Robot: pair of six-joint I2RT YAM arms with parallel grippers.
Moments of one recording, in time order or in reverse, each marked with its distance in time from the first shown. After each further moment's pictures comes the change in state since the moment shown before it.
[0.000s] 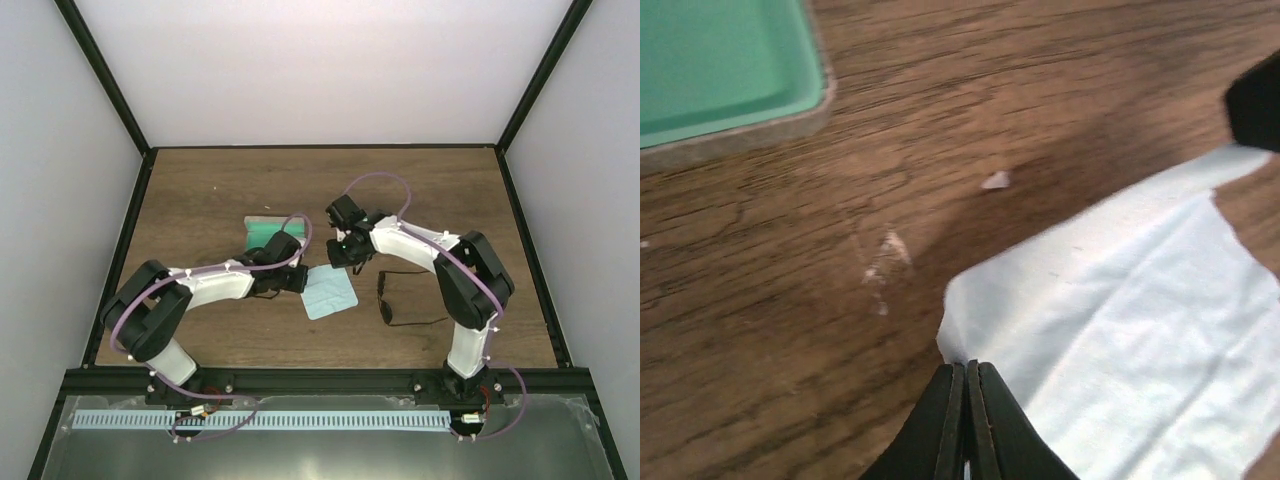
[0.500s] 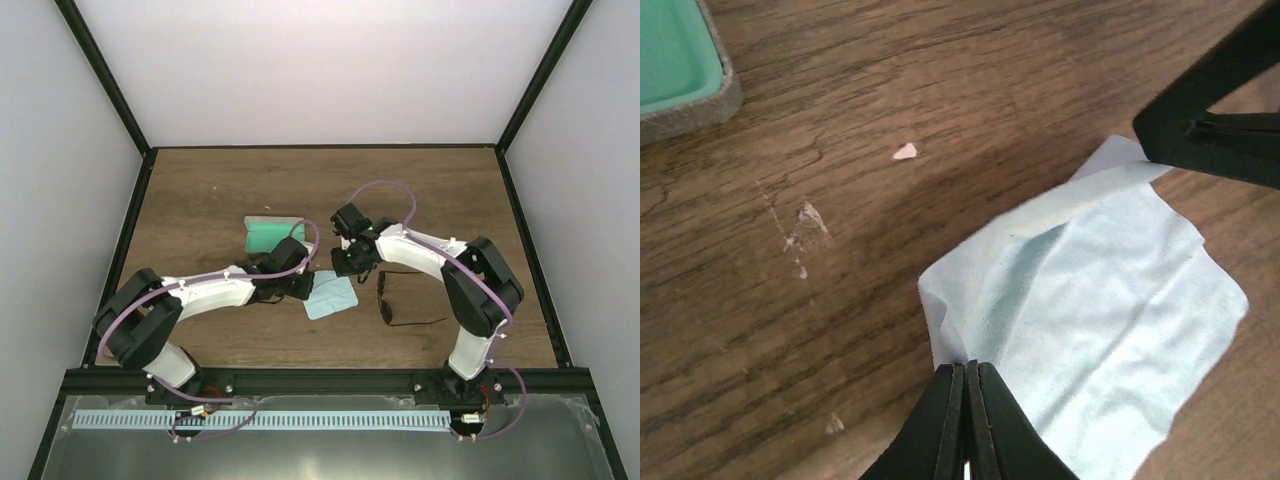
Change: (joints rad) left arm -0.095 -0.061 0.013 -0.058 -0.045 0.013; right arm 0.013 -0.069 -0.111 0.027 -0.023 0.016
